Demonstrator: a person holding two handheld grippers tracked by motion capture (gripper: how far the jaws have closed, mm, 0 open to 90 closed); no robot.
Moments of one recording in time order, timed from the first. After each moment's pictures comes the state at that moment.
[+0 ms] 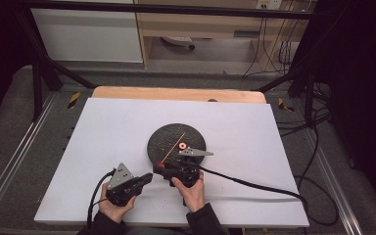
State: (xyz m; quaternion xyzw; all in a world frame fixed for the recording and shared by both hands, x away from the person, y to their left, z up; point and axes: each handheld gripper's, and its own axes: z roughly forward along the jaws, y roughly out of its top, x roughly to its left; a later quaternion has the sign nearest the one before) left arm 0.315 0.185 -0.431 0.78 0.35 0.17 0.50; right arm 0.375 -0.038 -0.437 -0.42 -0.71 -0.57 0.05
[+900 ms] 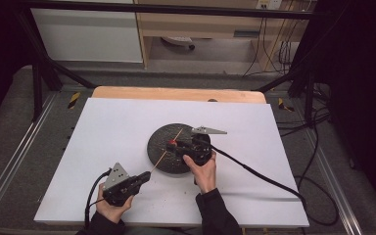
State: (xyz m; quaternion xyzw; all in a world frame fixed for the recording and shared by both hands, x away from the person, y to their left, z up) left arm 0.311 0.190 -0.424 0.76 0.35 0.17 0.51; right arm 0.414 -0.070 -0.387 -0.43 -0.70 -0.57 -0.01
